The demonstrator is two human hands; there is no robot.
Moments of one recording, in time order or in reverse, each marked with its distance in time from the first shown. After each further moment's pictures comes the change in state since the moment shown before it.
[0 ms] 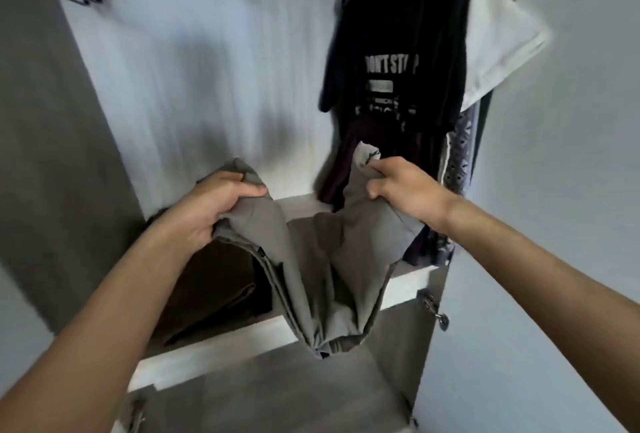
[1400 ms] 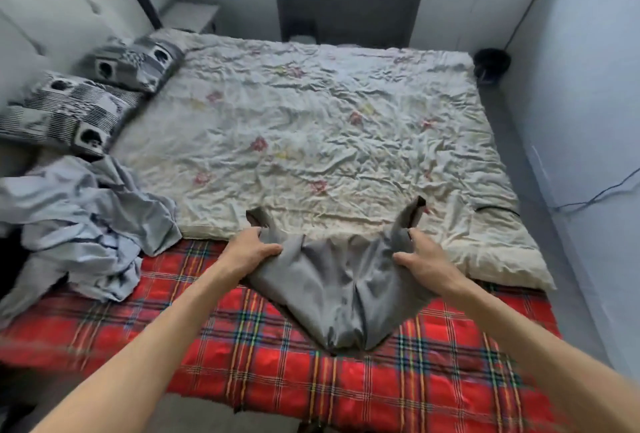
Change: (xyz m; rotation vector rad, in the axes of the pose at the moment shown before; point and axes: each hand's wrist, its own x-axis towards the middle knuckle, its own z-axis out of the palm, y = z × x) left_hand -0.817 -0.381 0.387 0.838 -2.552 1.005; right_hand -0.966 -0.083 0.370 0.188 2.021 2.098
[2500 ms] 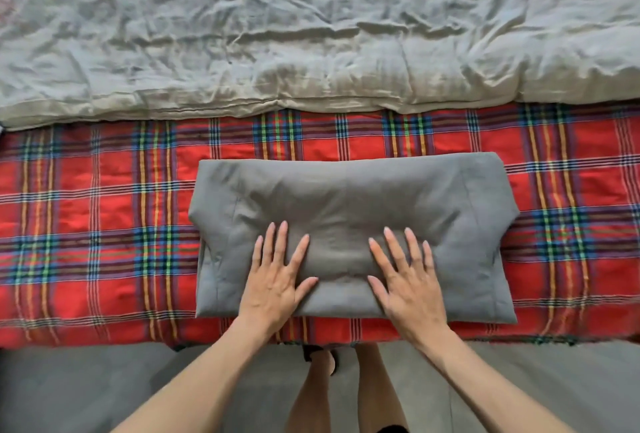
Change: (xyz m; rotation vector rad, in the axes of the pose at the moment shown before) left_hand 0.044 -0.276 0.362 0.958 -0.054 0.562; right_hand -0.024 0.349 0.287 -0.710 0.109 -0.254
